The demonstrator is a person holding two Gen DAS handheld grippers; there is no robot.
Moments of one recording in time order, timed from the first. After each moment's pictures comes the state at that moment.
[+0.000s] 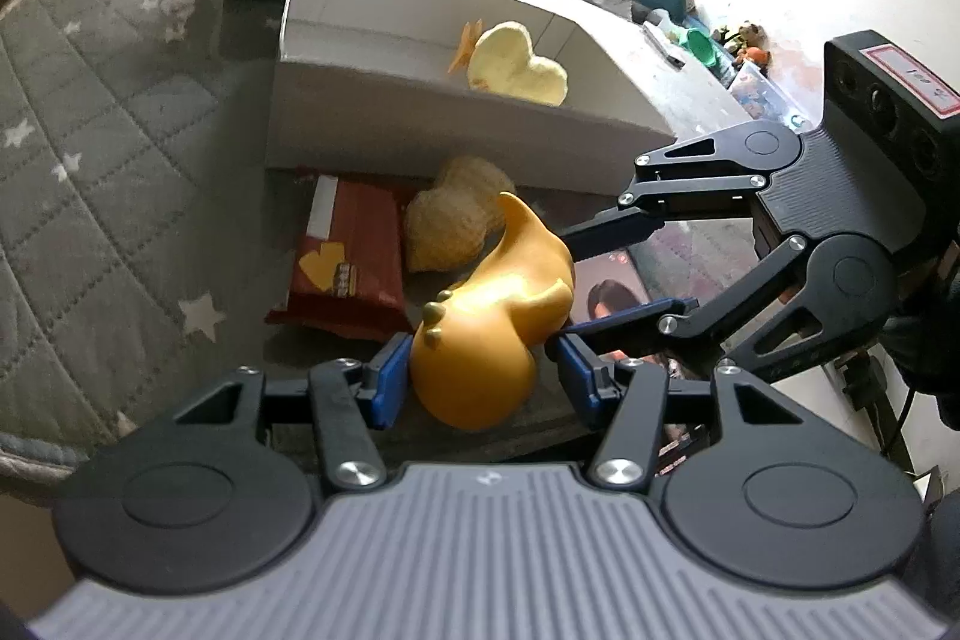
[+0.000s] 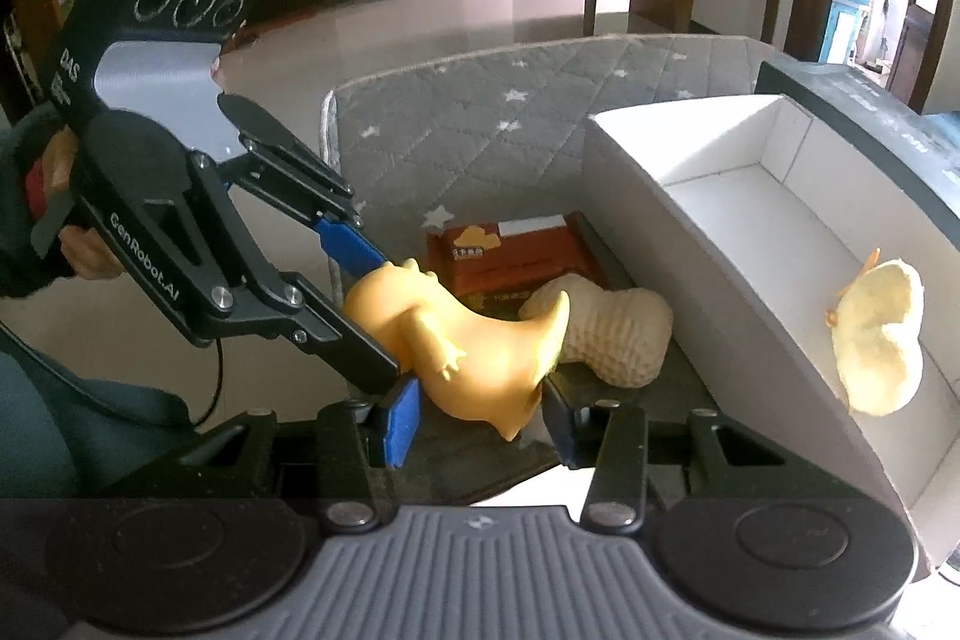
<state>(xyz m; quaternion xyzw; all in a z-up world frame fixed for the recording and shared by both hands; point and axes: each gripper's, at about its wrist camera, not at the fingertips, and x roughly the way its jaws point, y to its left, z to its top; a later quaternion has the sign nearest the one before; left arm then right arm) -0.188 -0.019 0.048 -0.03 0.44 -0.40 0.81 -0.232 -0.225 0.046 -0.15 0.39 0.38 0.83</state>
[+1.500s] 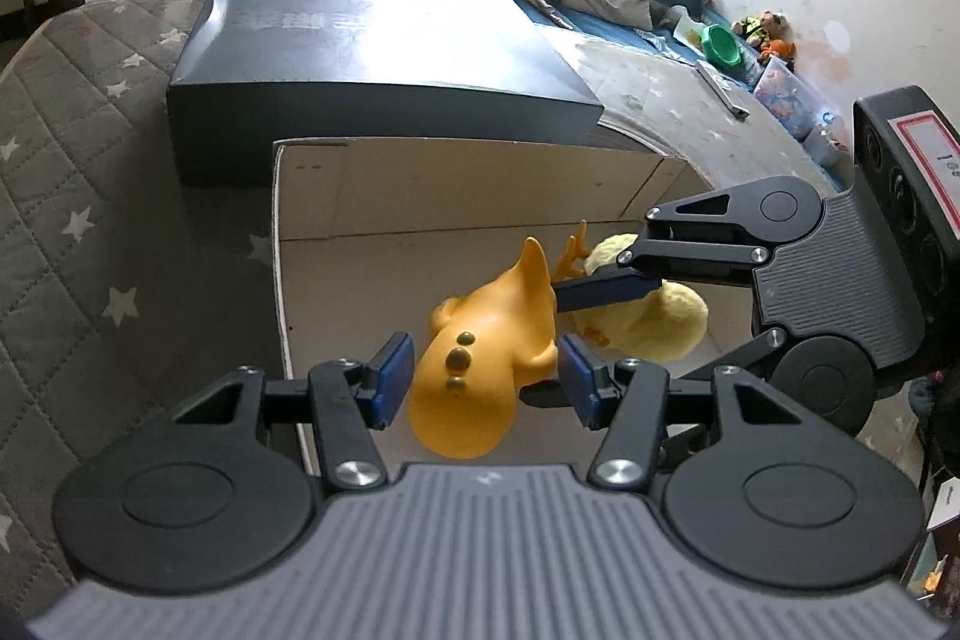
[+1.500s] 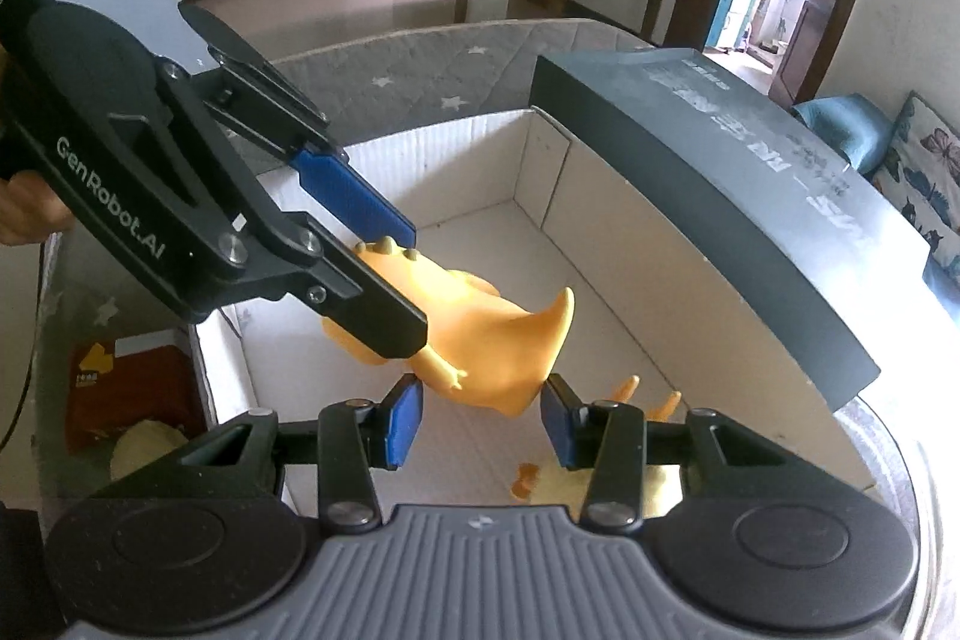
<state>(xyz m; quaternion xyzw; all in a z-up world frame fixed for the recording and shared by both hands) -0.002 -0.102 0.063 0.02 0.43 -0.39 0.81 -0.072 -0.263 0.038 -0.17 0.40 0.27 0.86</state>
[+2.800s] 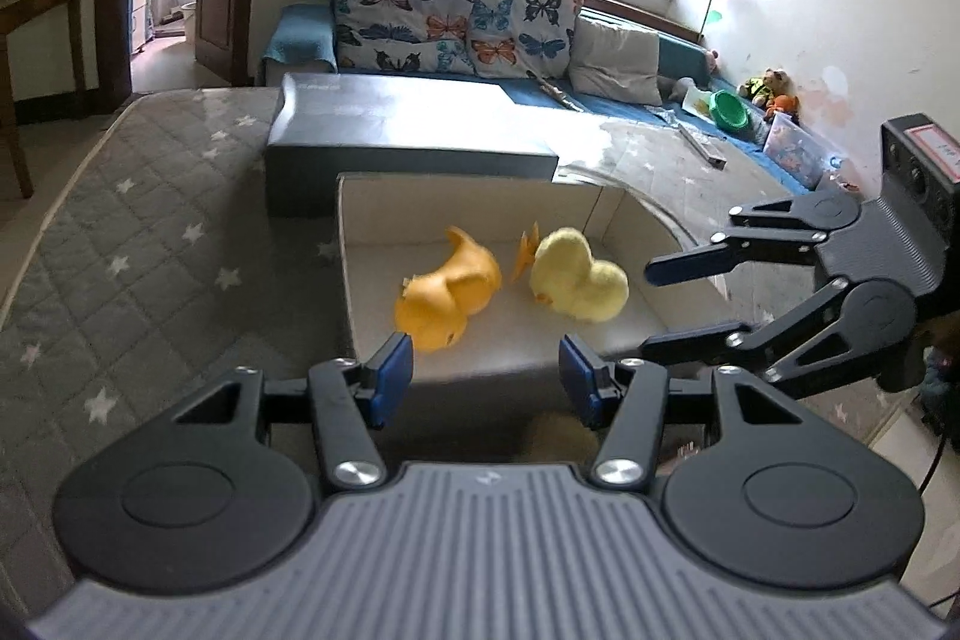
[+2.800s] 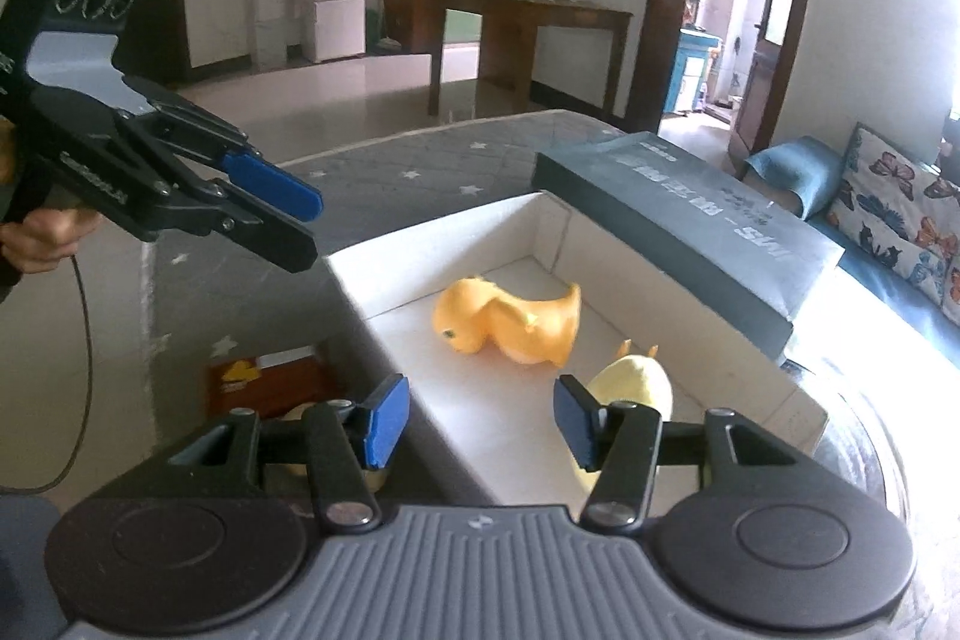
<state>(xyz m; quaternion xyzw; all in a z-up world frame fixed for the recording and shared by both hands) -0.120 -0.027 0.113 0.02 0.34 -0.37 0.87 -0.187 -0.278 0.098 -0.13 0.32 0.25 0.90</state>
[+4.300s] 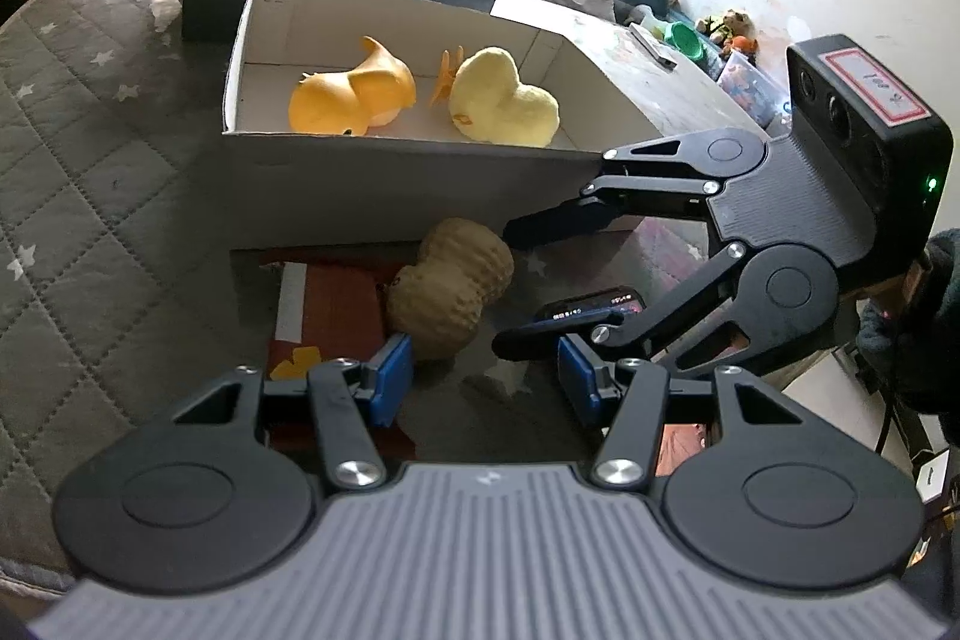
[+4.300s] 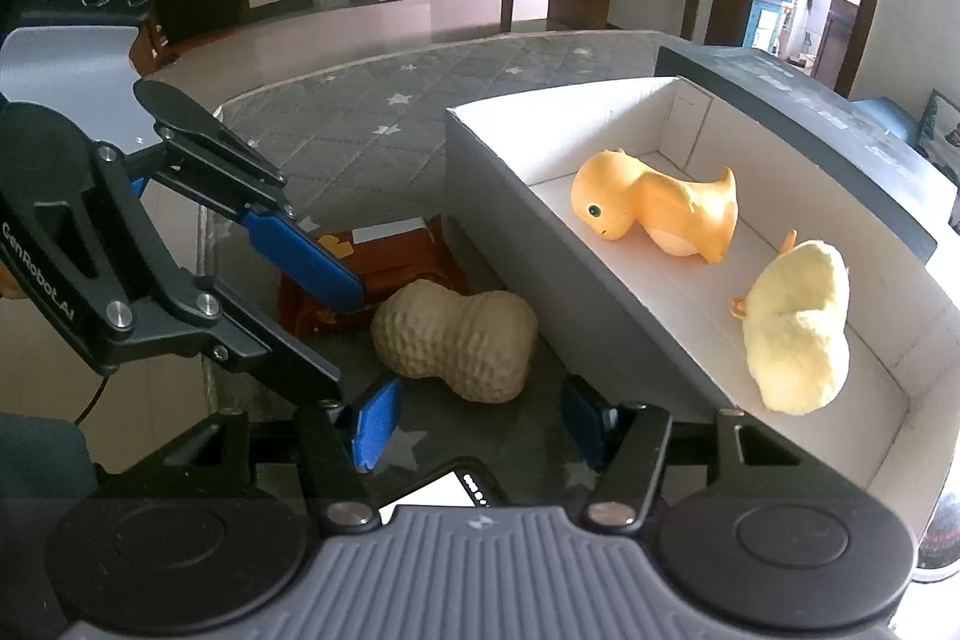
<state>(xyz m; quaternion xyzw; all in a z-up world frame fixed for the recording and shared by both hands) -0.159 -0.046 0.041 0.00 0.42 -0.41 0.81 -0.199 -0.241 0.031 -0.15 0.38 0.31 0.86</state>
